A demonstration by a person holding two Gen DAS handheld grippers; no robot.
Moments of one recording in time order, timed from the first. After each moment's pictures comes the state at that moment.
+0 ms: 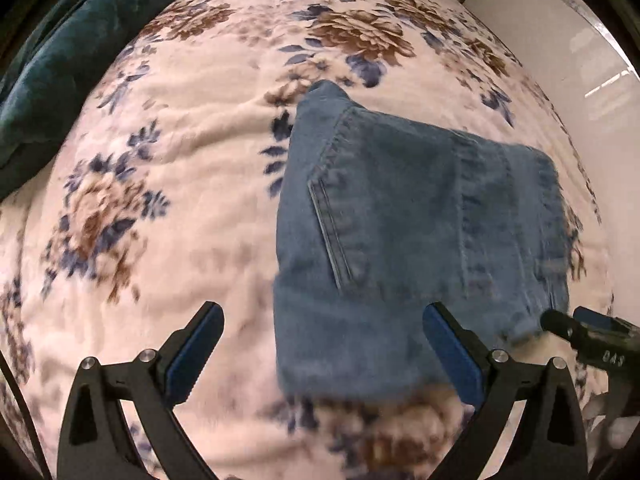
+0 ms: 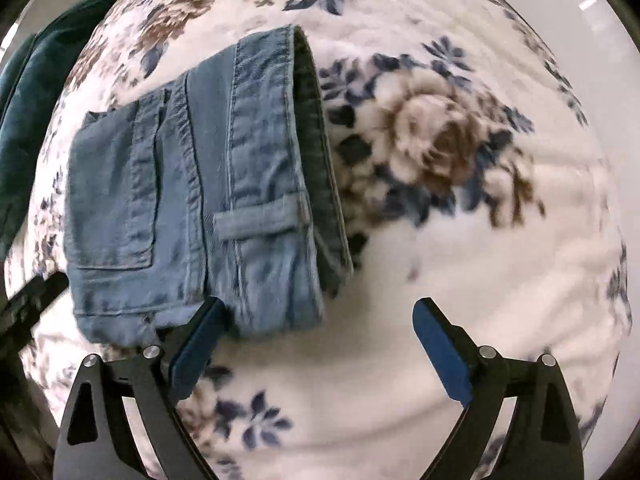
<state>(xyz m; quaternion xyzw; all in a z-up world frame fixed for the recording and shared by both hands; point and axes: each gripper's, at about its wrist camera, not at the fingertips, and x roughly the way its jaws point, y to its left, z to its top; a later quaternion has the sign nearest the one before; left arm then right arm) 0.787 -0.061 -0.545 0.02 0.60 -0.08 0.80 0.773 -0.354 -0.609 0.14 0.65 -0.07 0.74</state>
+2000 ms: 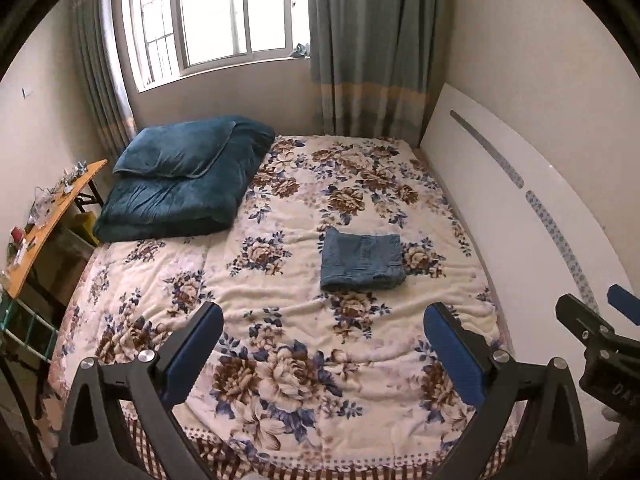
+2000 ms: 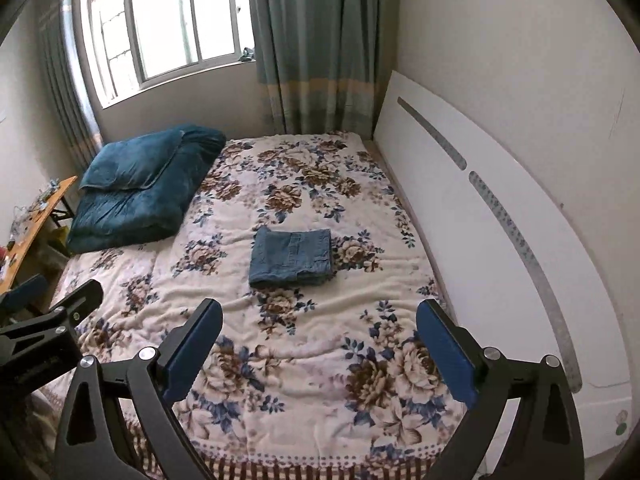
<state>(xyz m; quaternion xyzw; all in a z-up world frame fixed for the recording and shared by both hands) 0.355 -0.009 -0.061 0.02 0.40 -0.04 0.92 0.305 -0.227 -0.019 0.03 0.40 -0.08 0.91</state>
